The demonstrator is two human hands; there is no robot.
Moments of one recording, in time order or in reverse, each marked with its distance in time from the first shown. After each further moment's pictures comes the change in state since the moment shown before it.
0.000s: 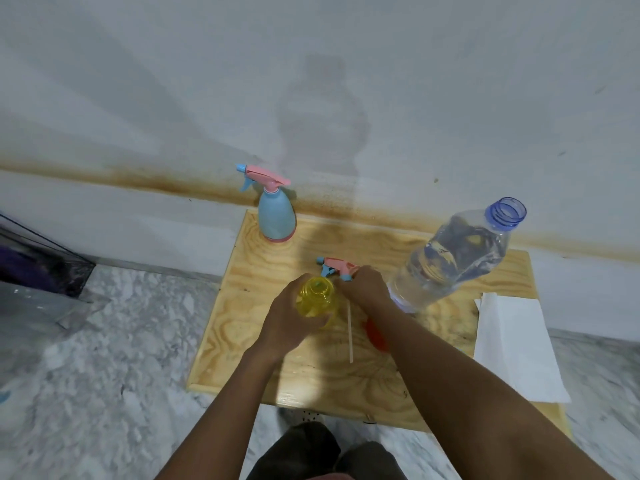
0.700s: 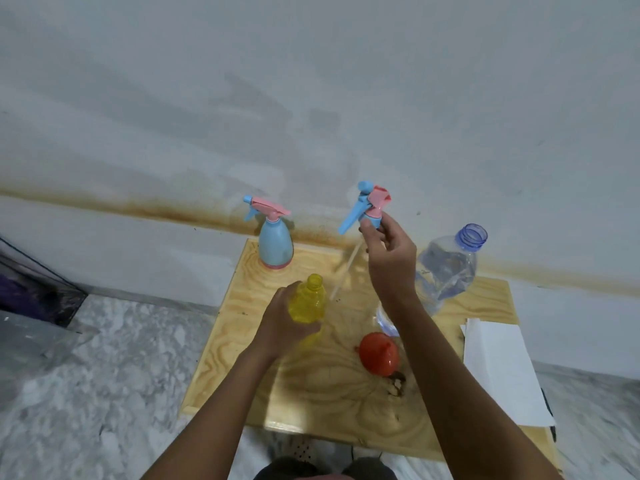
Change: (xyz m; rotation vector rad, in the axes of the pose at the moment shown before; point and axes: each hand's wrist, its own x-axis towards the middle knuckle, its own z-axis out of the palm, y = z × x) left_hand 0.016 0.008 -0.015 0.015 0.028 0.033; right_hand -0.096 -0.092 -0.106 0.772 0.452 -0.574
